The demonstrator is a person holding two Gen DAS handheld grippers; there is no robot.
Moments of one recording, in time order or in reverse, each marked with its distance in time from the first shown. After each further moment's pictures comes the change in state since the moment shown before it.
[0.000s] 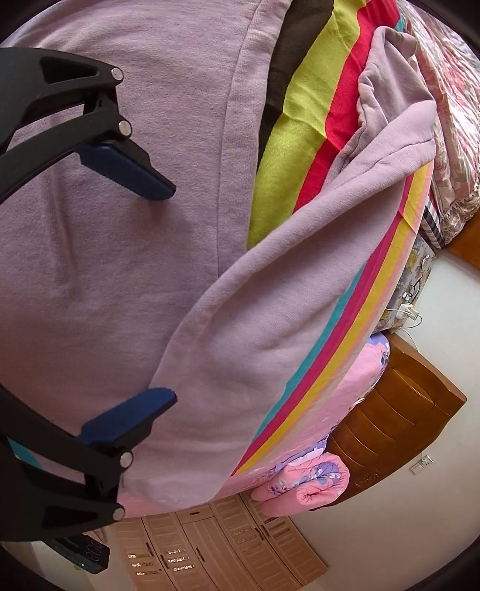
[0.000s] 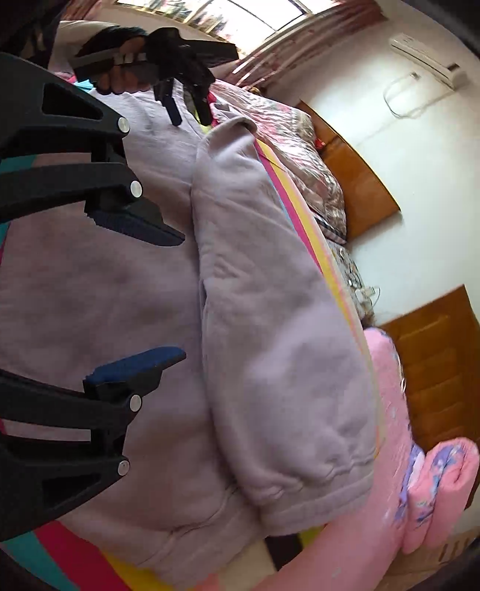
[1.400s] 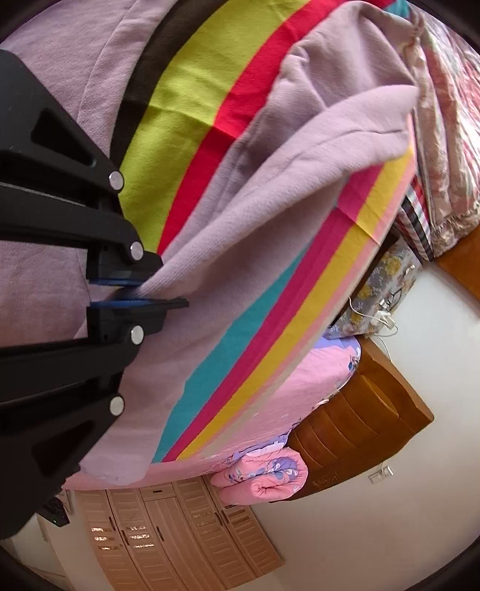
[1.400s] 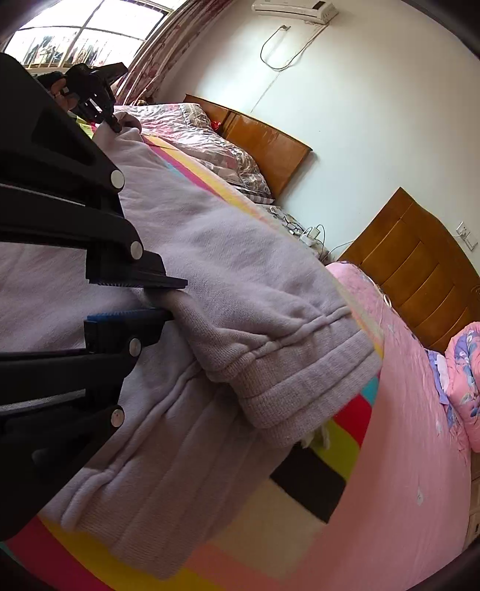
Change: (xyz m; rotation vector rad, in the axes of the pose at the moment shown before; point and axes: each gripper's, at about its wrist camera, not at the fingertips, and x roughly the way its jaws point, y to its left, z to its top) left arm 0.003 0.018 0.109 -0.078 -0.069 -0.075; right arm 0.004 -0.098 0.049 0.340 -0.139 0.043
